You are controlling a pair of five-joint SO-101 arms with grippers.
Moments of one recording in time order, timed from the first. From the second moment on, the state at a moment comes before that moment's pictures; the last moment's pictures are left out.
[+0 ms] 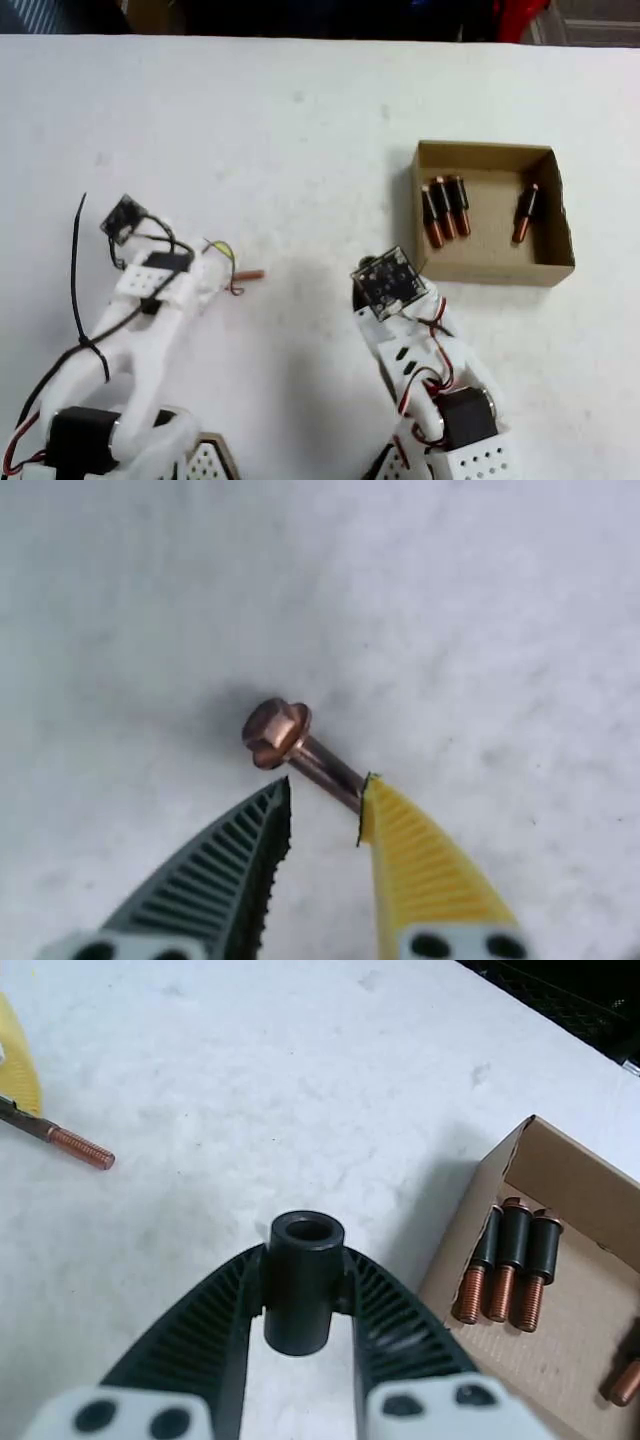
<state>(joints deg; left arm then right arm) 1.1 -19.3 58.0 42.7 64.3 -21.6 -96.0 80.0 55.2 20.7</state>
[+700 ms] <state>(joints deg) 1.1 -19.3 58.0 42.7 64.3 -21.6 -96.0 80.0 55.2 20.7</state>
